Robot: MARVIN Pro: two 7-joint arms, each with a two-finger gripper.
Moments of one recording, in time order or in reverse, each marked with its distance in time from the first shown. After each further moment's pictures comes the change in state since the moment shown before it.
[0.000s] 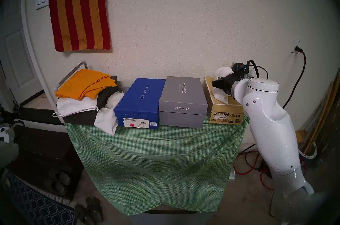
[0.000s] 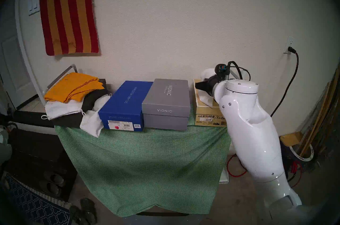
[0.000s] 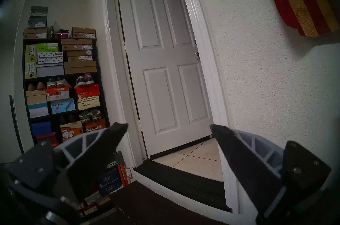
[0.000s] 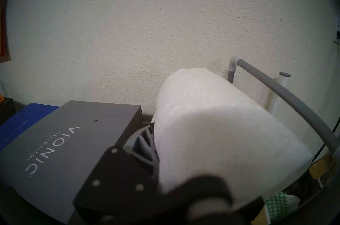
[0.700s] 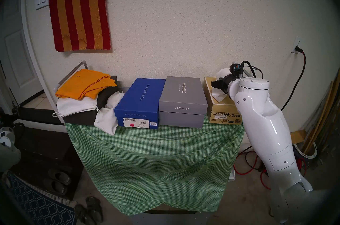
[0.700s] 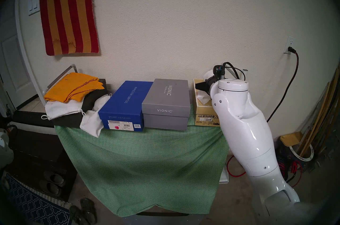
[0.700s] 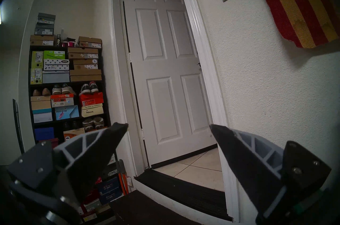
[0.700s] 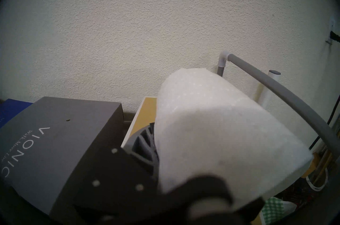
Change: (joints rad) left arm 0.108 0.020 -0.028 -0.048 0.045 -0.123 0.121; right arm 0.047 -0.018 -0.045 0.078 -0.056 0.002 -0.054
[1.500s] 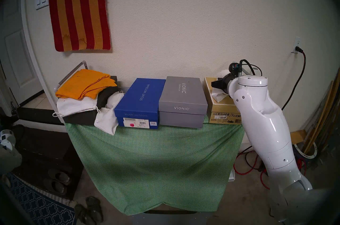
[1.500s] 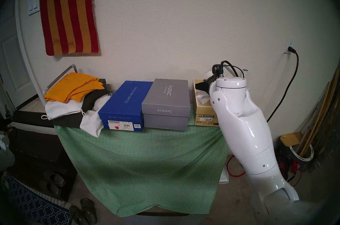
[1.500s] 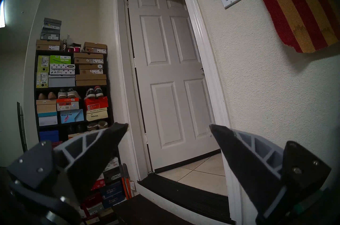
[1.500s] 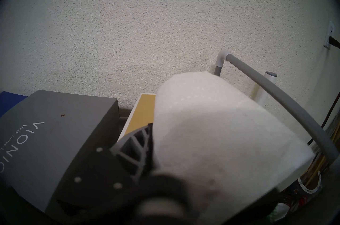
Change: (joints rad) left arm 0.100 0.009 -0.057 -0.038 0.066 -0.046 0.117; right arm 0.020 -0.007 0.000 -0.002 -0.003 0.067 -0.018
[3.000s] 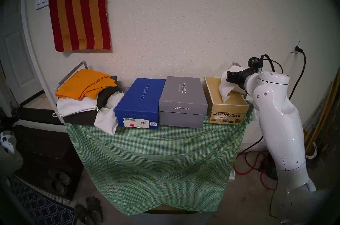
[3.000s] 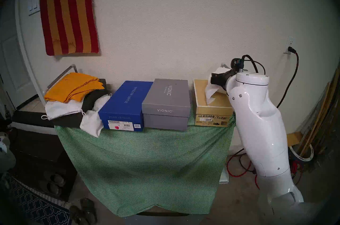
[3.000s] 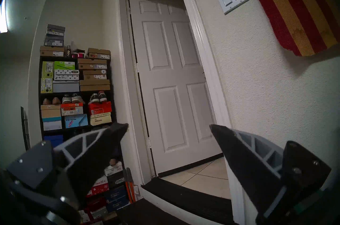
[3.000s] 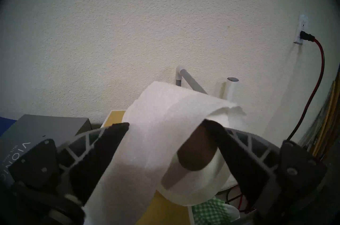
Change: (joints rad) left arm 0.127 -0.015 -0.123 -0.047 0.108 -0.001 0.110; right arm -0.054 0.049 0.131 -0.112 0.100 0.002 -0.091
